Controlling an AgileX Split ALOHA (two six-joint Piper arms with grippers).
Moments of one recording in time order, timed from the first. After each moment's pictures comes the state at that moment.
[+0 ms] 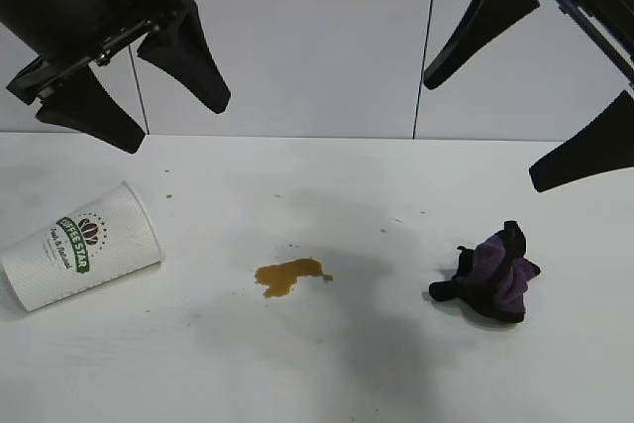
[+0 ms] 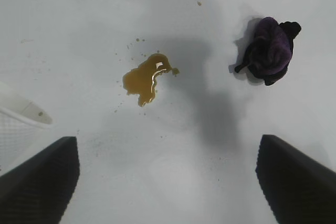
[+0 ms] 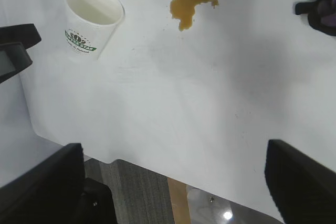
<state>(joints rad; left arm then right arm) -0.30 1.71 -1.22 -0.69 0.84 0.37 0.14 1.39 -0.95 0.74 0.94 -0.05</state>
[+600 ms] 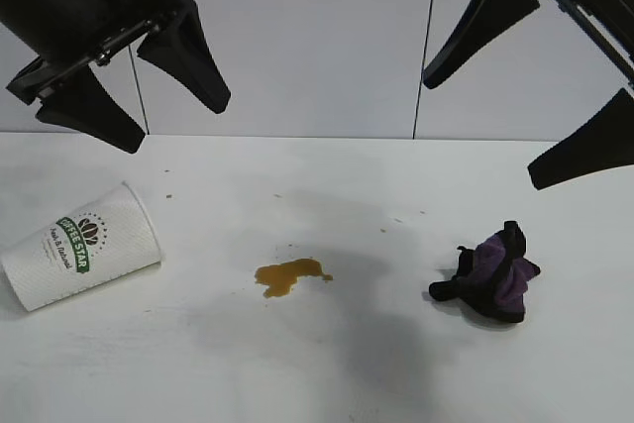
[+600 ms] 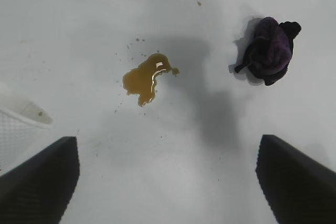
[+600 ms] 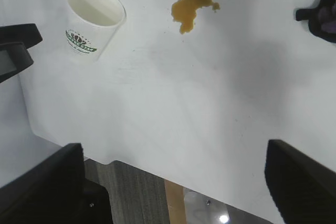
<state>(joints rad) -0.30 1.71 -1.22 -0.69 0.84 0.37 0.14 1.39 -0.95 0.74 0.94 -0.08</state>
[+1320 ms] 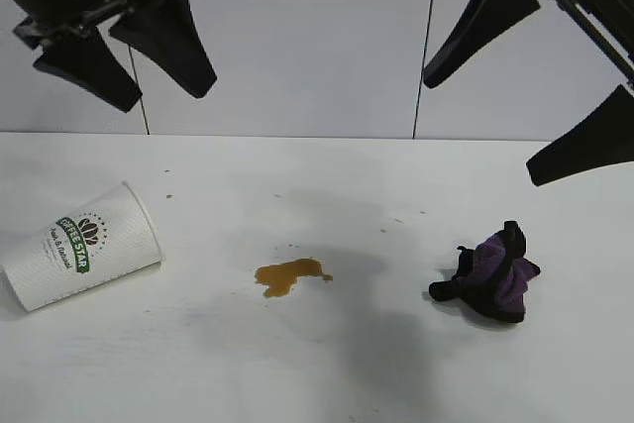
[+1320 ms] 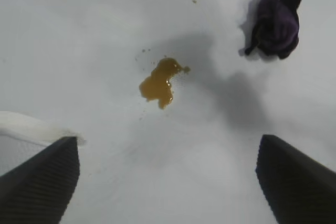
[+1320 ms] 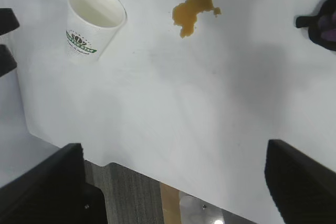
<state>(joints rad) -0.30 1.71 -1.38 -0.51 1.02 0.66 0.14 1.39 -0.95 0.74 0.92 -0.10</state>
